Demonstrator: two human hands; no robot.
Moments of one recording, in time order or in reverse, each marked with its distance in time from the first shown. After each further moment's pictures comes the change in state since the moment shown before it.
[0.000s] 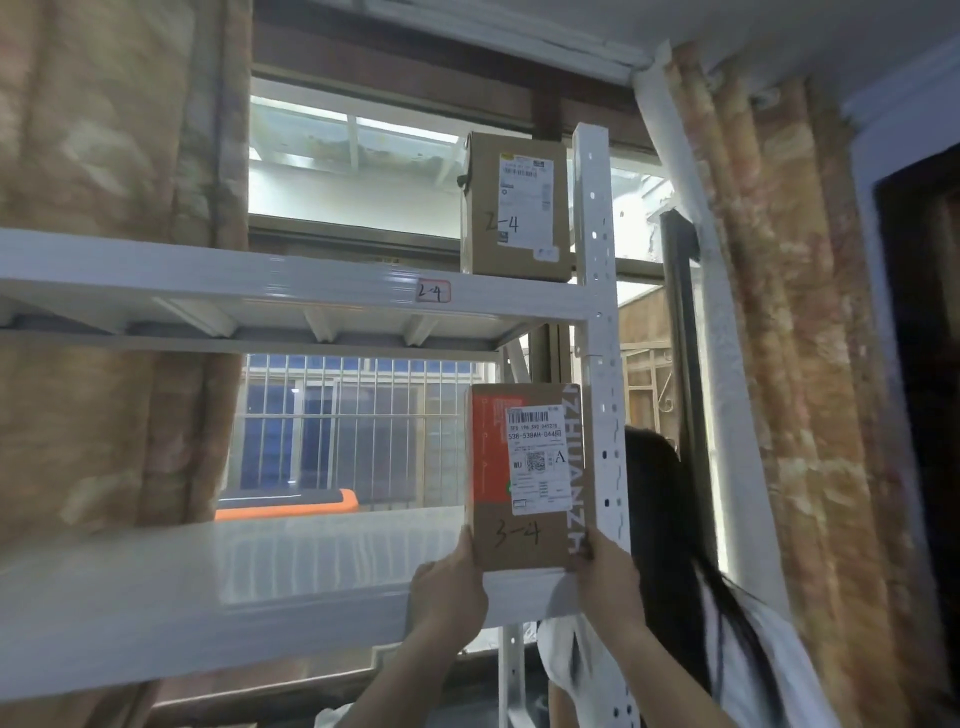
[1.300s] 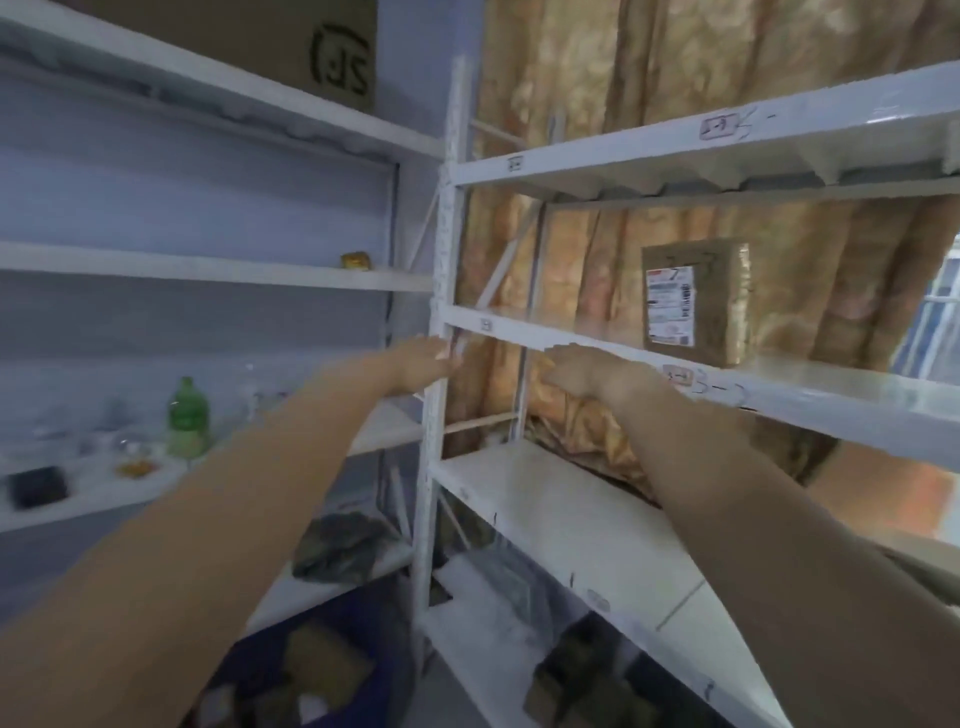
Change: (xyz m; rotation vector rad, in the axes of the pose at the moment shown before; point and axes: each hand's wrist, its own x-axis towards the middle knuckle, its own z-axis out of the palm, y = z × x) left_hand -0.409 -0.258 -0.567 0.461 -0.130 -0.920; right_hand -0.411 -0.443 0.289 -0.387 -1.194 -0.951
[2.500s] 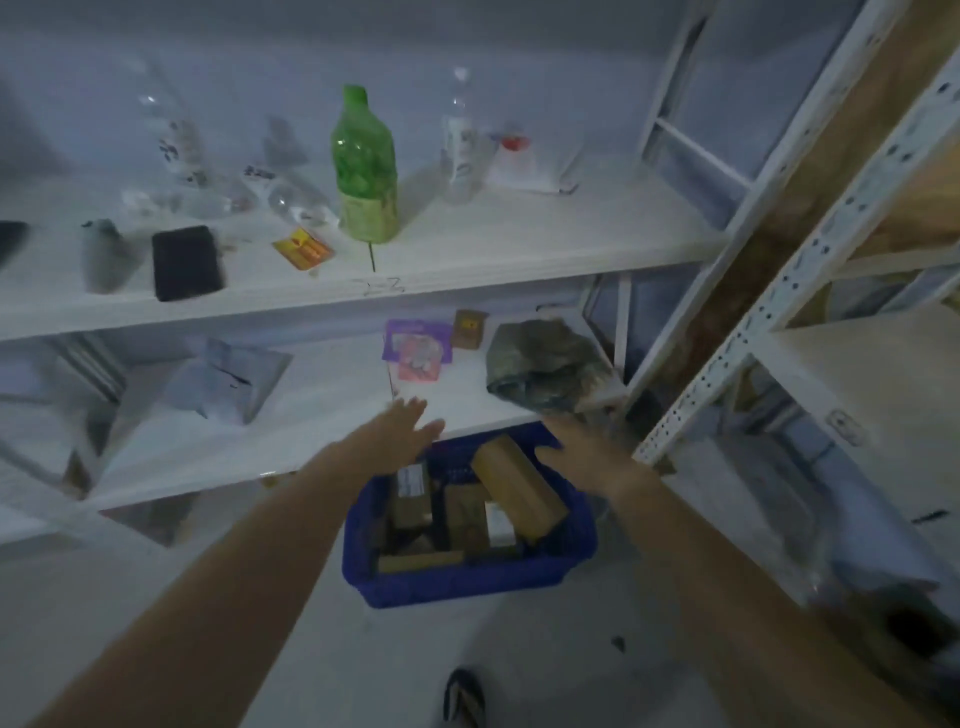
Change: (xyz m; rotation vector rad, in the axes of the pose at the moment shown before) left_hand 0.094 -0.601 0.236 -0.306 -0.315 -0.721; right_hand 0.361 -0.324 0.503 0.204 -0.631 -0.330
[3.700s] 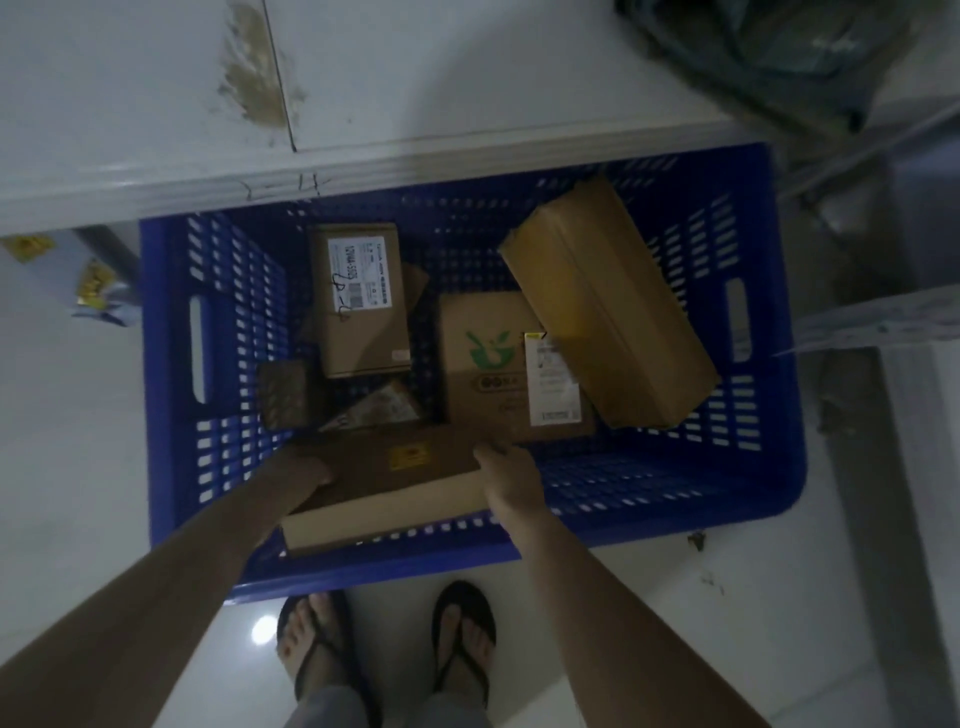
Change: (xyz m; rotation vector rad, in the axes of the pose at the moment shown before) left_hand 0.366 -0.368 0.386 -0.514 -0.253 -0.920; right_hand 0.377 0.102 0.507 0.928 -0.309 0.803
